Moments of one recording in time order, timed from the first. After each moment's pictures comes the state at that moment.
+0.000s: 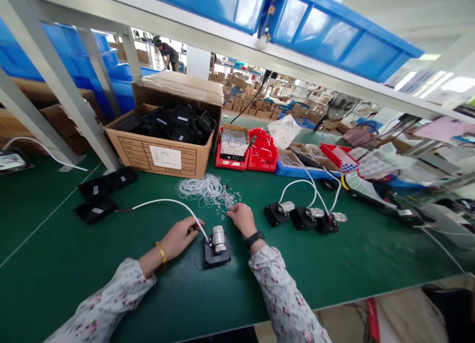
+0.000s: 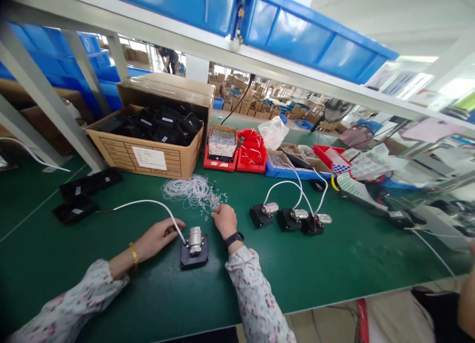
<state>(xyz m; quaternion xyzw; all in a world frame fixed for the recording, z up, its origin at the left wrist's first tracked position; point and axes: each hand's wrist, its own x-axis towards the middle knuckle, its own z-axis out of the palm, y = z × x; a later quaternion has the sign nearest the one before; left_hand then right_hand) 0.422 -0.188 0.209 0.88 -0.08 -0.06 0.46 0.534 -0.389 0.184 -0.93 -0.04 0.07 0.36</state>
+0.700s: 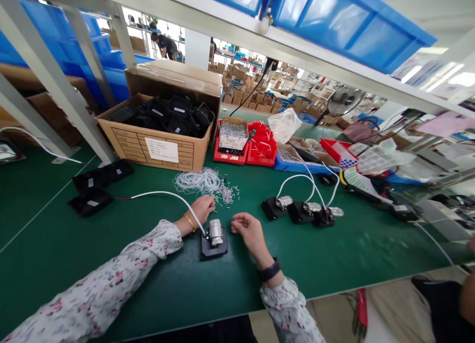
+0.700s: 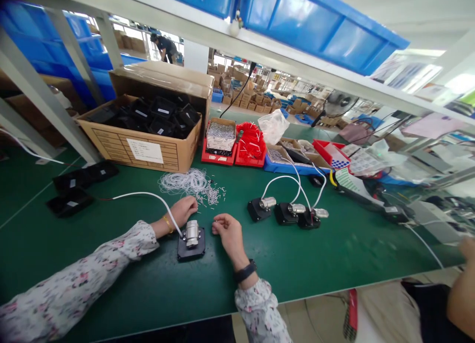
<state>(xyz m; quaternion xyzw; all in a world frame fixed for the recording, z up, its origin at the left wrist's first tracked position) 0.488 -0.222 0.182 0.87 -0.05 0.00 0.49 0.473 -0.425 0.193 -0.75 -0.05 0.14 0.64</state>
